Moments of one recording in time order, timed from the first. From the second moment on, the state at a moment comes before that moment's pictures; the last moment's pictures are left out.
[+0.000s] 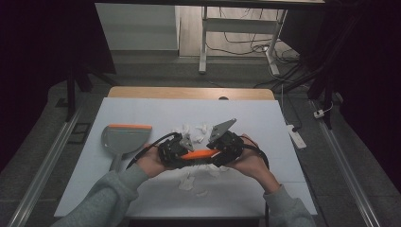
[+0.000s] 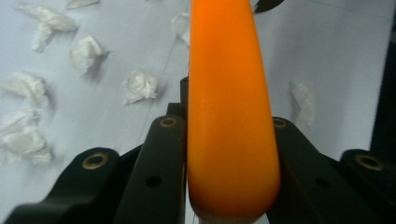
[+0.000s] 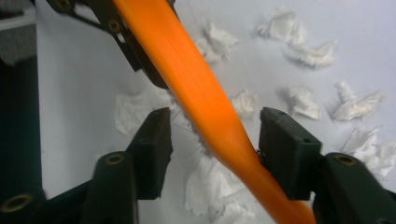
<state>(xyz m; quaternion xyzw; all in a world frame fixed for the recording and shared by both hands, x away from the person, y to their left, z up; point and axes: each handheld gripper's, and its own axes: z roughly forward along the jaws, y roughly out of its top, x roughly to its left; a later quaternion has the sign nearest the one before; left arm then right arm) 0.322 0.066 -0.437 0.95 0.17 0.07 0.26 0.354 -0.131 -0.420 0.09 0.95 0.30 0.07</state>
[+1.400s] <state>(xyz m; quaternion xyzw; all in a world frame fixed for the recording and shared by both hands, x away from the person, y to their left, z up) 0.261 0.180 -0.448 0.82 0.36 0.20 0.39 0.372 -0.158 -0.428 0.13 0.93 0.32 0.08</state>
